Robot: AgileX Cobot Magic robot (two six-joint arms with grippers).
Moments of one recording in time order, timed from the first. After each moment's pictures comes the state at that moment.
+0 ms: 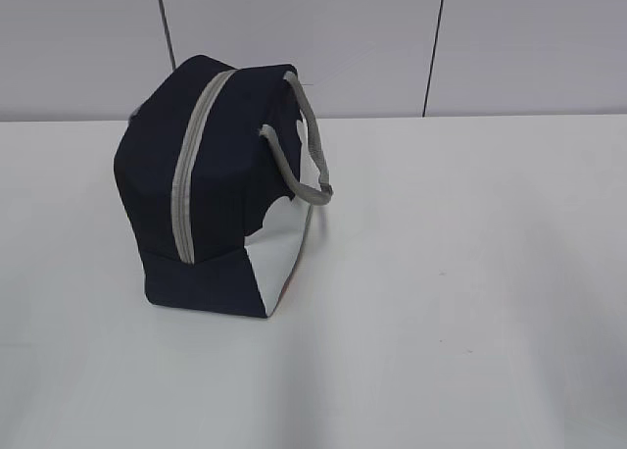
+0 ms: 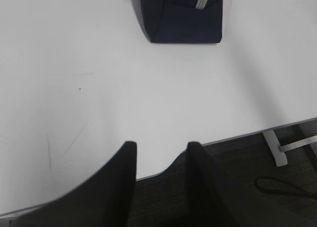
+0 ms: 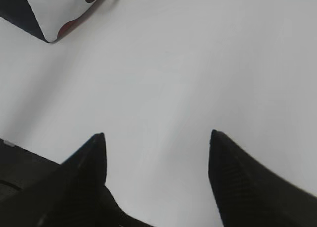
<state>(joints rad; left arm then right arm) -0.10 0.07 -0.58 -0.18 1.27 0.06 0.25 0.56 -0.66 0.05 0.94 -0.18</state>
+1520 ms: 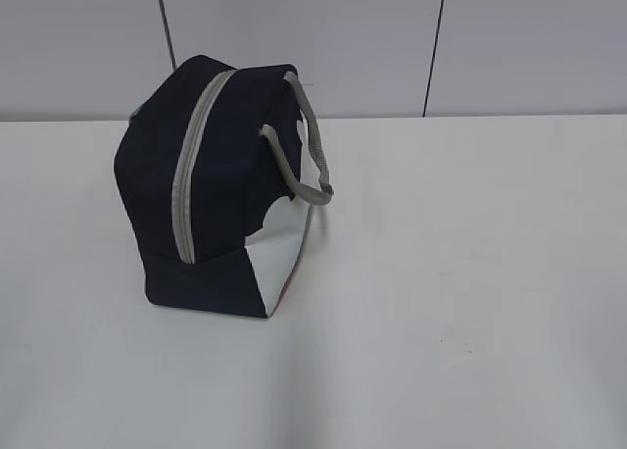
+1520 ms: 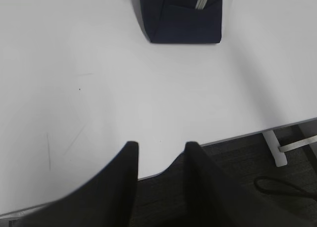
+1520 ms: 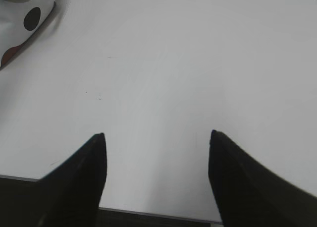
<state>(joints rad) -0.10 0.07 -0.58 -0.18 1.27 0.06 0.06 -0.02 -0.50 -0.03 1.14 -0.09</state>
